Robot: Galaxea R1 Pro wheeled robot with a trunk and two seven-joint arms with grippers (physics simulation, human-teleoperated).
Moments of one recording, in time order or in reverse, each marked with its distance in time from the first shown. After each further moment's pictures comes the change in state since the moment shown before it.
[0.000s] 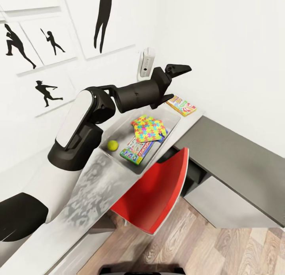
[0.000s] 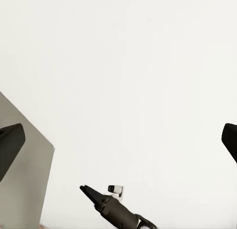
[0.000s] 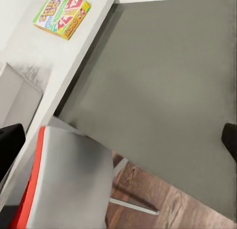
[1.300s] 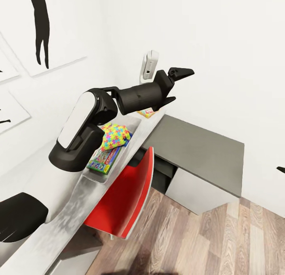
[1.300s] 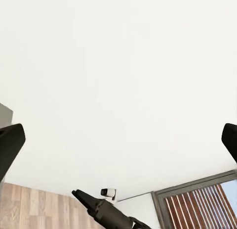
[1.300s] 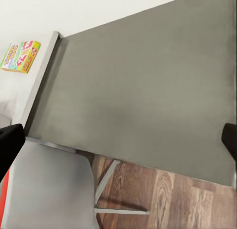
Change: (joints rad) left arm 0.000 0.001 -0.025 0.000 0.000 -0.001 0.000; right arm 0.028 0.070 0.009 0.005 0.000 -0.005 0.003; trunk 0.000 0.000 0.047
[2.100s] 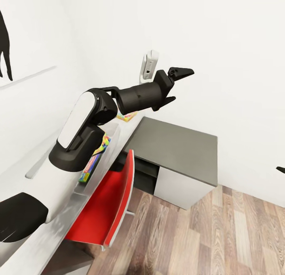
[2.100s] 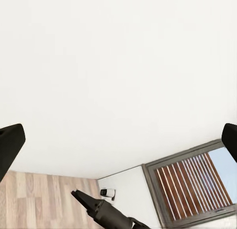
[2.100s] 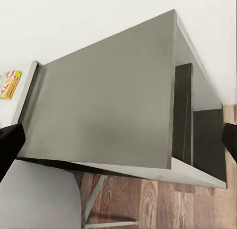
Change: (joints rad) left arm 0.000 0.000 0.001 0.000 0.000 0.000 0.000; right arm 0.001 0.000 0.003 -0.001 0.000 0.000 0.001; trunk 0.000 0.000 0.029
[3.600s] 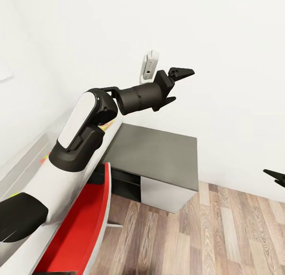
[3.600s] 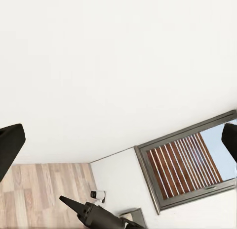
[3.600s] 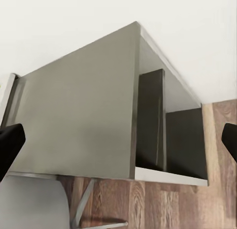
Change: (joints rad) left arm 0.000 0.000 -0.003 0.000 0.000 0.000 -0.001; right arm 0.000 0.000 0.094 0.000 0.000 -0.001 -0.002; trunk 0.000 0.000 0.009
